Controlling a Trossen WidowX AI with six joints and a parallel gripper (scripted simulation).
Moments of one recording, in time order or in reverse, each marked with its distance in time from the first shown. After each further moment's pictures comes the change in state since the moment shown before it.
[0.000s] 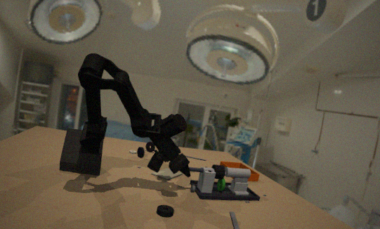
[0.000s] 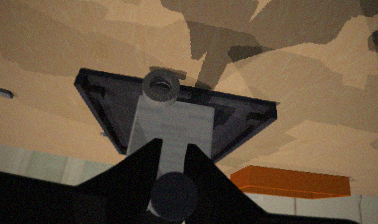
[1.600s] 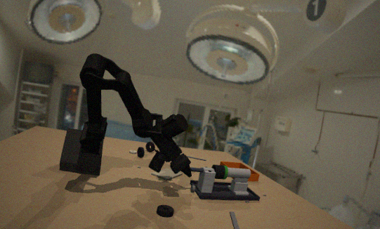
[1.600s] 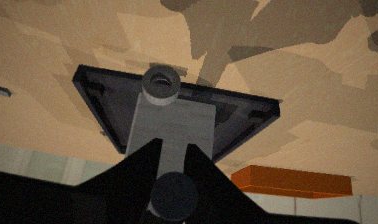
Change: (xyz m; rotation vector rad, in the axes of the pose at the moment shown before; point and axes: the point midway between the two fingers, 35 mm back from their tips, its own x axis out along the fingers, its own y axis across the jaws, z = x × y) arm 0.003 0.000 -0.003 0.000 0.000 0.000
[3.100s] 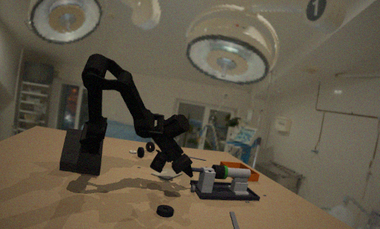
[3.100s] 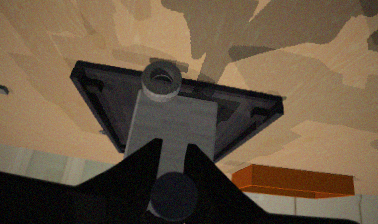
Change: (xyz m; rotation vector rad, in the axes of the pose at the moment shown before) arm 0.003 0.000 -0.004 0.000 0.000 0.000
